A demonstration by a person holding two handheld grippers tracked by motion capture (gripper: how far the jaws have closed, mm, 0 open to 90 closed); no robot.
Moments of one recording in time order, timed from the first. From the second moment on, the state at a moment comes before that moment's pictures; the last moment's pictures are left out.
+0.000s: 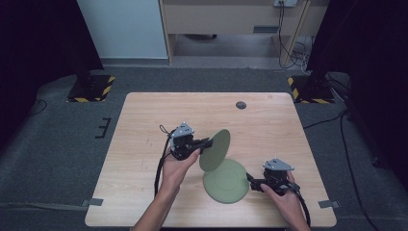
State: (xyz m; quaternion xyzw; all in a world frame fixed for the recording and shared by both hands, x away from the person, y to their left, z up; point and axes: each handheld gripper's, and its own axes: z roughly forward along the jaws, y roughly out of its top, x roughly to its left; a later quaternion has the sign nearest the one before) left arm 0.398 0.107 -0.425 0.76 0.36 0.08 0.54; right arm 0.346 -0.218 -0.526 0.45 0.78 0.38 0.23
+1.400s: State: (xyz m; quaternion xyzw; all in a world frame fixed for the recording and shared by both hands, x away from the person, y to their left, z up) left arm 0.431 0.161 -0.399 0.73 0.41 0.12 0.53; right arm 0.353 -0.233 -0.529 0.47 0.77 0.37 0.24
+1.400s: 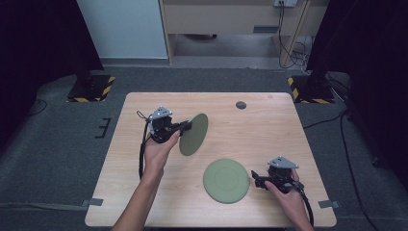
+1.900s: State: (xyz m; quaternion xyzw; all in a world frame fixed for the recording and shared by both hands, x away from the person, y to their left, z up) left arm 0.428 0.176 -0.400 0.74 0.41 0.13 0.52; right arm 0.353 -0.236 -0.529 0.48 0.76 0.36 0.24
